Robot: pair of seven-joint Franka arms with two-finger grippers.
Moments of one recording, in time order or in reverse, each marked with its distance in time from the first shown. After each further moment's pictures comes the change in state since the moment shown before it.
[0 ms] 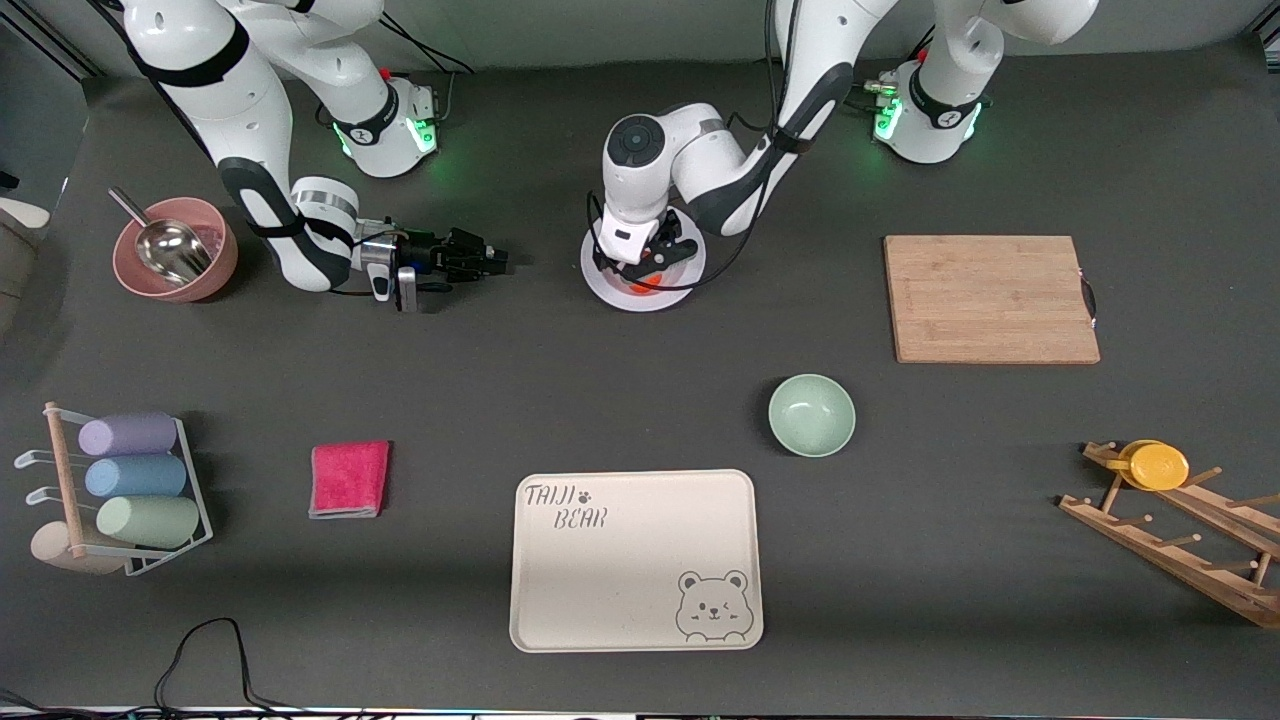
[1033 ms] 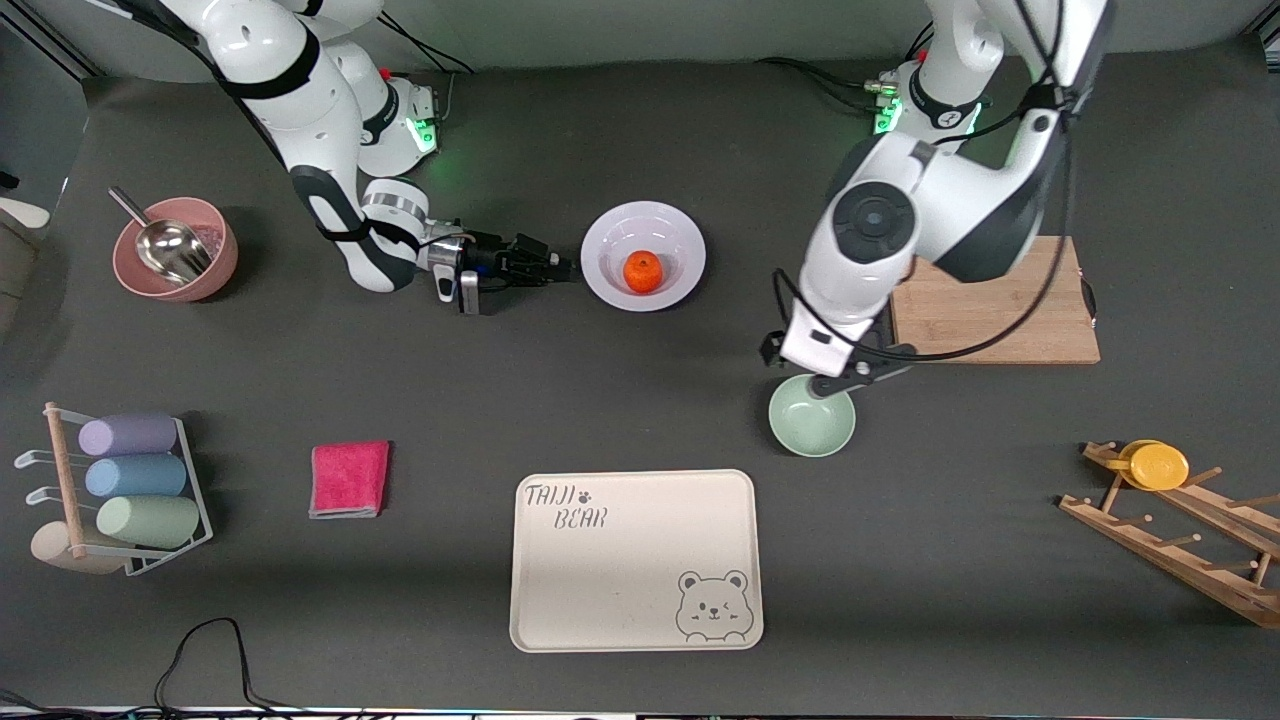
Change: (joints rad) left arm 0.356 -0.281 0.213 0.127 -0.020 -0.472 0.721; right arm 0.092 0.095 0.258 0.104 0.451 0.023 -0.020
